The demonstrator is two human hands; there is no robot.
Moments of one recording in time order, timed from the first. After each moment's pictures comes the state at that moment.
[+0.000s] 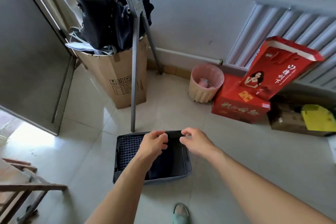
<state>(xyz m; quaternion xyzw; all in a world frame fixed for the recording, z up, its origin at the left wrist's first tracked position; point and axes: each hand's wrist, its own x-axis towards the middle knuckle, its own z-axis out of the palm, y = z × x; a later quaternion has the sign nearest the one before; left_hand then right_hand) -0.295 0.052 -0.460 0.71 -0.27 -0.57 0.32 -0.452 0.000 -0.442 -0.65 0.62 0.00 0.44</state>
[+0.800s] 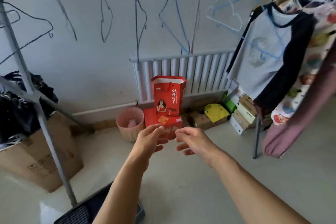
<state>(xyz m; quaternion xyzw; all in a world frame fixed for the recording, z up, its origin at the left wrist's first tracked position) -0.583 0.098 -0.205 0.53 -0.49 -0.60 0.35 -0.738 0.134 -0.206 -0.44 0.68 -0.35 0.48</state>
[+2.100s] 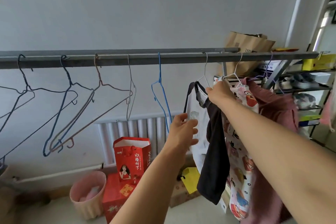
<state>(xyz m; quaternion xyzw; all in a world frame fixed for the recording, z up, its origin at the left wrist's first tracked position) -1.033 0.052 -0.006 0.41 -0.55 -0.59 0.43 -1.215 -0.055 0.037 -0.46 0.81 -0.37 0.02</state>
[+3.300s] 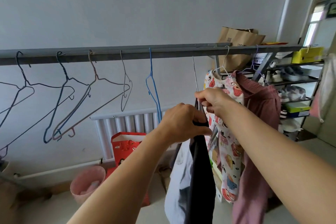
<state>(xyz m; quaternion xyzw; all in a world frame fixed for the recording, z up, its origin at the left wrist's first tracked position) -1.034 0.065 0.010 0.29 -0.92 -0.08 0.26 -1.191 0.032 0.030 -0.40 0.66 -0.54 0.34</state>
